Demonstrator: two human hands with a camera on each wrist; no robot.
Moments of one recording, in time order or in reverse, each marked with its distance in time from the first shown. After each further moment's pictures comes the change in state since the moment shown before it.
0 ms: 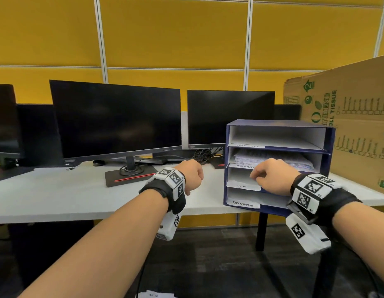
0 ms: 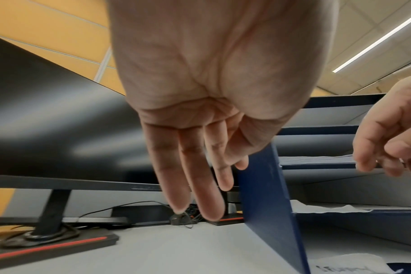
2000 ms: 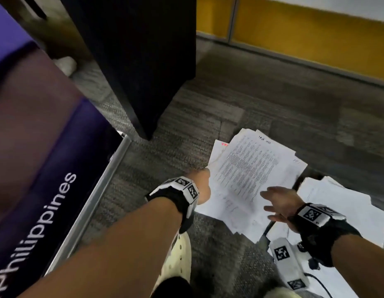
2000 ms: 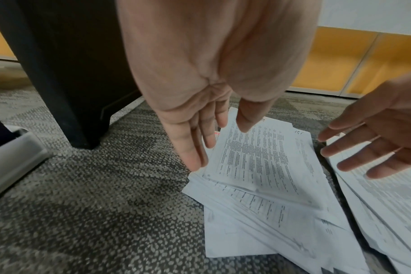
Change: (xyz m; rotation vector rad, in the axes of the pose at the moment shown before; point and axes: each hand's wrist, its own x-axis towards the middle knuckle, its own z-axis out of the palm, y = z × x) left_hand -0.091 -0.532 0.492 -0.207 -0.490 -0.721; right_hand 0.003 -0.145 0.756 0.688 -0.935 0.807
